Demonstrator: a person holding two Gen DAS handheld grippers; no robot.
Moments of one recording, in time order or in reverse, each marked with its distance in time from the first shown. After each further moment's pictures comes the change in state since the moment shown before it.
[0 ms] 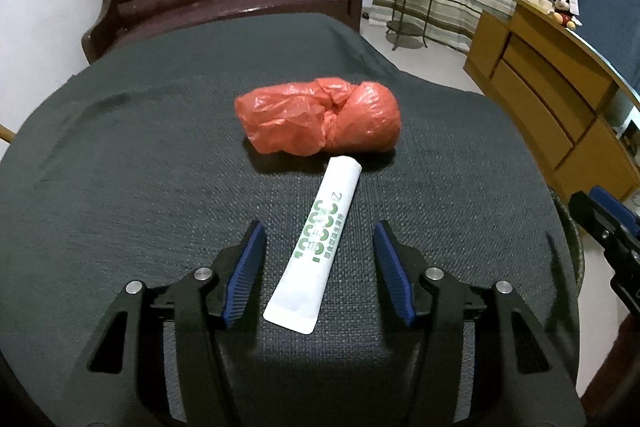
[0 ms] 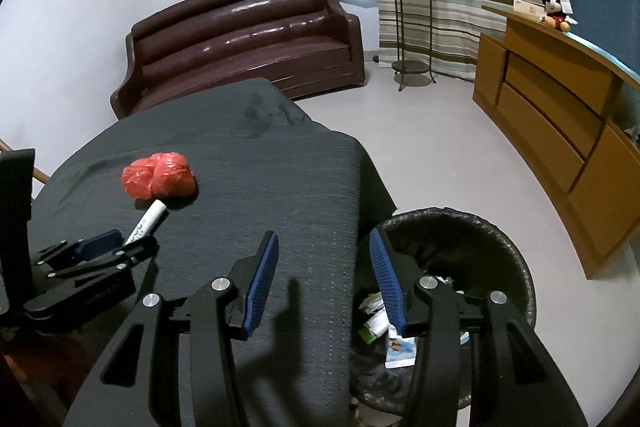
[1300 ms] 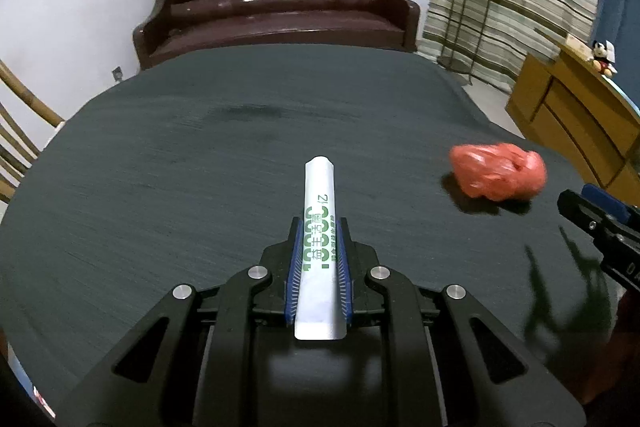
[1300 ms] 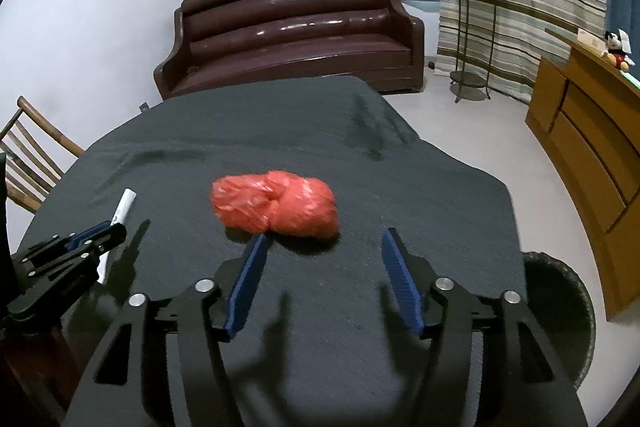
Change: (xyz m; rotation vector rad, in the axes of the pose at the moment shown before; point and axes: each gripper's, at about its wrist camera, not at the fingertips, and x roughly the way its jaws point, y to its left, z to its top) left arm -0.030 0.134 0.003 -0.115 -0.094 0.111; right arm 0.039 0.112 0.031 -0.128 0.023 0.122
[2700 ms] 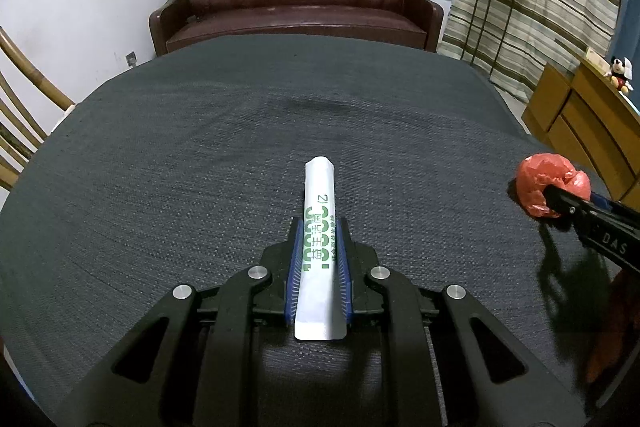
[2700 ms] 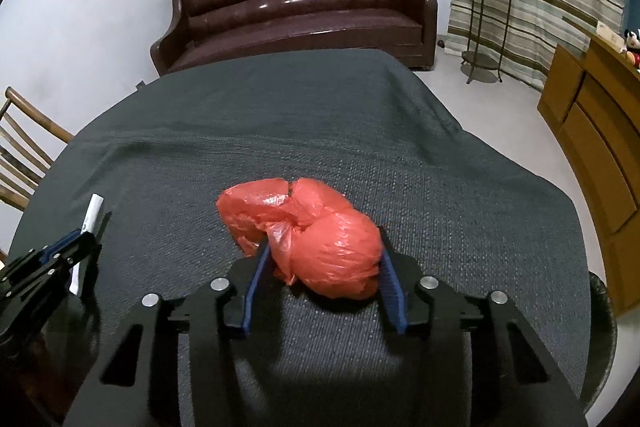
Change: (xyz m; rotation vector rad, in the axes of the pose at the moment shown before) left arm 0.025 0.044 0.010 -0.051 0.018 0.023; right arm 0.051 0.028 0.015 -0.008 0.099 -0.002
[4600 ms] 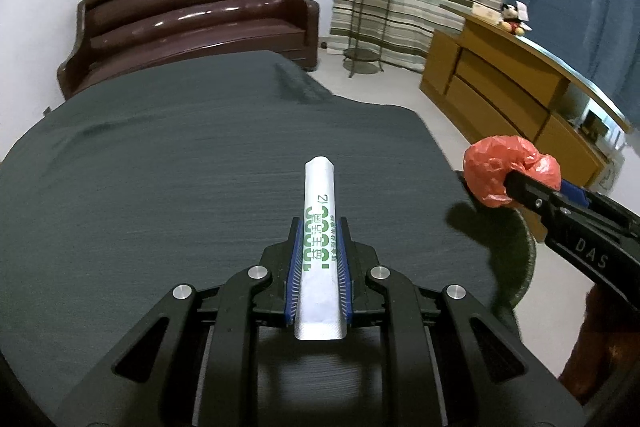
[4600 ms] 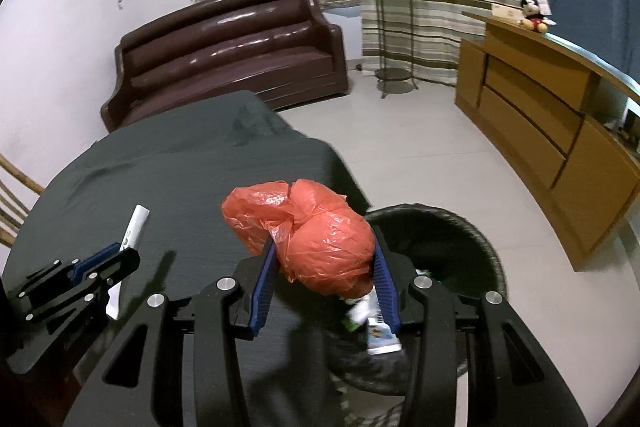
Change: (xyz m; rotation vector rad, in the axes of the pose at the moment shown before) left arm -0.067 -0.212 -0.066 0.234 -0.043 -0.266; right arm -0.127 -0.145 -0.087 0.183 -0.160 -0.172
